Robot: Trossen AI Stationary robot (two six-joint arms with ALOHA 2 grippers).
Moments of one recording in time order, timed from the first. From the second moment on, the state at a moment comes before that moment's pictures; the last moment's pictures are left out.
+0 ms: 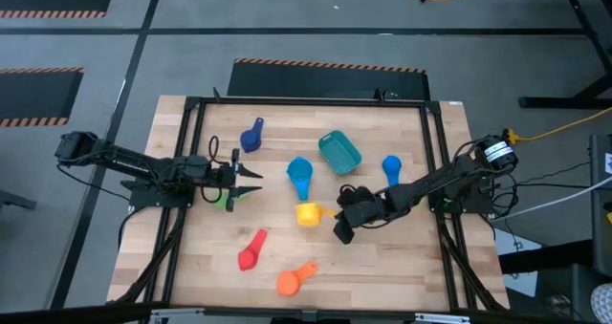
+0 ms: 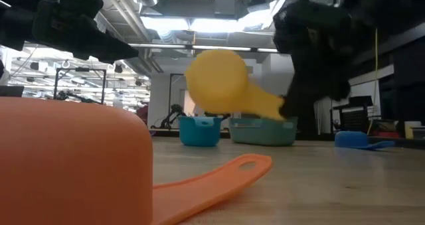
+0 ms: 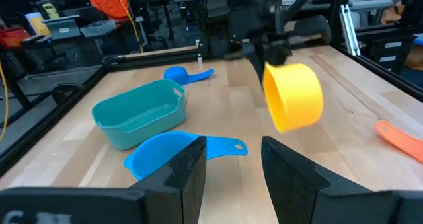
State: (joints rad) left arm -0.09 0.76 0.13 0.49 -0.11 0.09; right arm 0.35 1.62 0.86 -0.21 0.29 0.88
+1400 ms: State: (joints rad) left arm -0.09 0.90 0.13 0.84 -0.11 0.08; right arm 0.14 1.61 1.19 -0.56 0.85 0.17
